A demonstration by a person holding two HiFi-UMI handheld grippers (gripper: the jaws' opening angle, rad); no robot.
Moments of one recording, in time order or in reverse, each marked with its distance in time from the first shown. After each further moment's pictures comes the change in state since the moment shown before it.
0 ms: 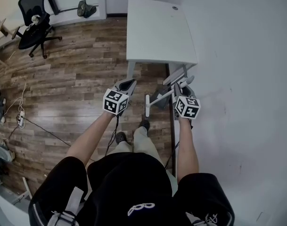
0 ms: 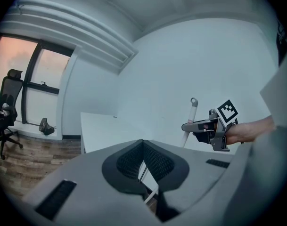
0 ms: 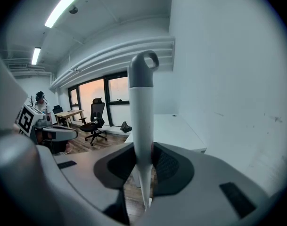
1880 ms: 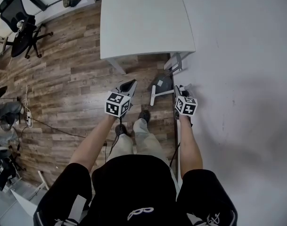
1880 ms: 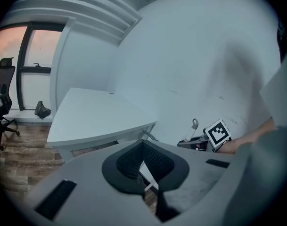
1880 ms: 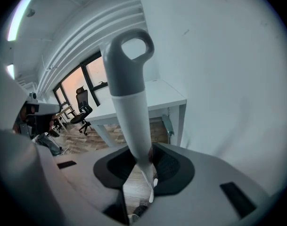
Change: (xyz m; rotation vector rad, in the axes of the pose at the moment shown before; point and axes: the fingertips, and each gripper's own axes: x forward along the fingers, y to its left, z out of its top) left arm 0.228 -0.028 -0.081 -0.061 0.243 0.045; right arm 0.134 -0.218 -0.196 0.200 0.283 0.001
